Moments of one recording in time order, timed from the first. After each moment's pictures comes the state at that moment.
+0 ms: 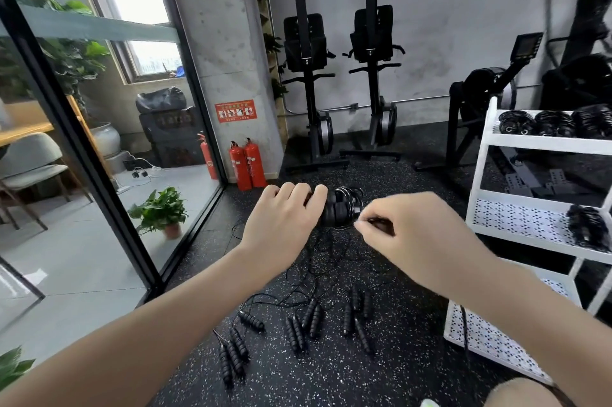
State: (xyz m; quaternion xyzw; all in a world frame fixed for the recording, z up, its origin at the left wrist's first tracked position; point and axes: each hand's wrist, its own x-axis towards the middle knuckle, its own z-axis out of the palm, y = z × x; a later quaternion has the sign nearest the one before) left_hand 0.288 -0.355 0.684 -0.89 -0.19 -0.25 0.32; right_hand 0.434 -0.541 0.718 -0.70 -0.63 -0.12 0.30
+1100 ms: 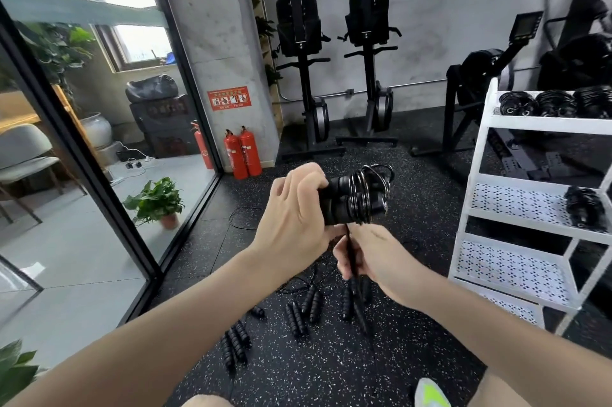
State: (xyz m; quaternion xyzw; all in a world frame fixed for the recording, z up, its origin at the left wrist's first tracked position) left_hand 0.295 -0.374 0.666 -0.89 -0.07 -0.45 0.06; right_hand 0.416 -0.492 0.641 -0.56 -0.41 0.43 0.57
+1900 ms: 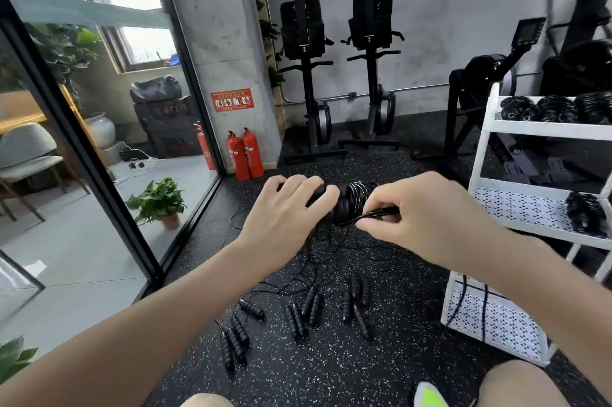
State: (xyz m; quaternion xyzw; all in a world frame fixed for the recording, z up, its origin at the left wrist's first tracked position) left_hand 0.279 -0.356 0.673 -0.90 -0.10 -0.29 0.30; right_hand 0.437 -0.543 0.728 -0.74 -0.63 -0.10 0.24
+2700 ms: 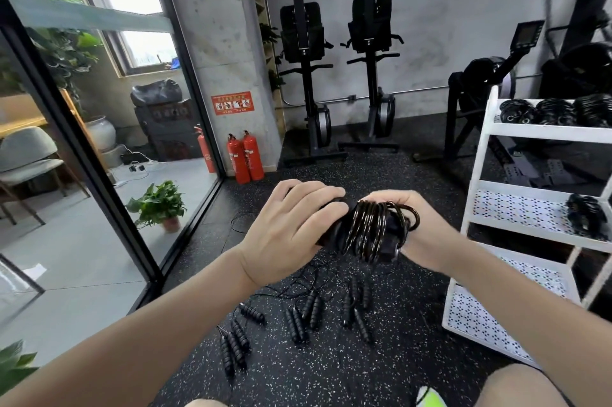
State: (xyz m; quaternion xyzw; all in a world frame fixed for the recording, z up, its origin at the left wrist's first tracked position) left_hand 0.273 -0.368 0.679 -0.89 0.08 -0.42 0.16; right_hand 0.468 -0.497 0.673 -0.44 -0.53 0.41 0.60
